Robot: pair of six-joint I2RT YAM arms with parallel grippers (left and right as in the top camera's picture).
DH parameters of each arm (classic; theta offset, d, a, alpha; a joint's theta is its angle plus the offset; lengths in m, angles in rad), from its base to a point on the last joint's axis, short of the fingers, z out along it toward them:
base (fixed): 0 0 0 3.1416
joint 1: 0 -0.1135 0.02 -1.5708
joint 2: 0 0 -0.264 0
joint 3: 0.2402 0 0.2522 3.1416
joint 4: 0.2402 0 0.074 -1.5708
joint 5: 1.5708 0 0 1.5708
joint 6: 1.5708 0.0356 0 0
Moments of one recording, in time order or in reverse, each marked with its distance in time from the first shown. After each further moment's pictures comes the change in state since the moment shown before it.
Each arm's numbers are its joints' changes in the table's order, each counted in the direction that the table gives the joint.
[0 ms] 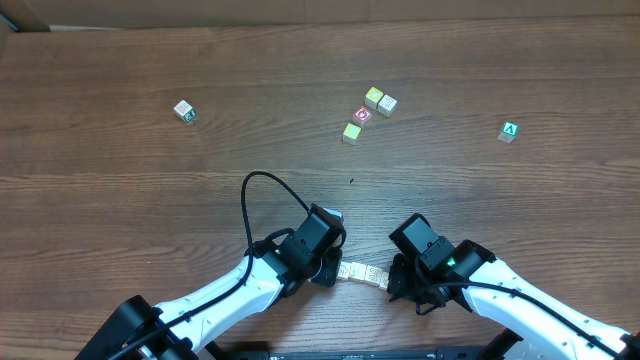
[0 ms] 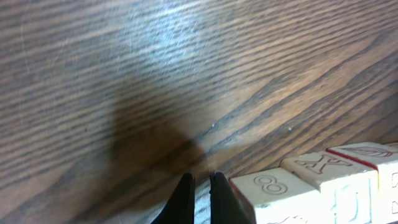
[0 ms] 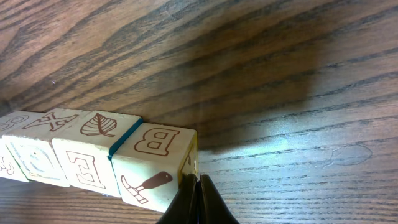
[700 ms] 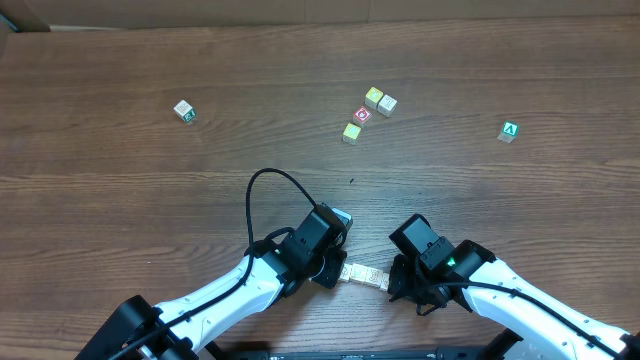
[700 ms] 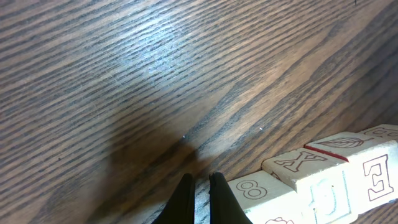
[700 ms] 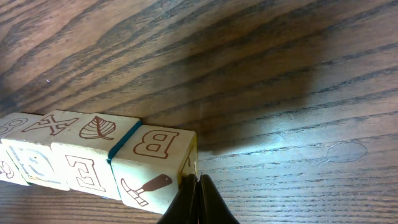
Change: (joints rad) left arm -0.001 0.000 0.000 -0.036 0.055 0.132; right arm 0.000 0.000 0.000 0.007 0.000 0.001
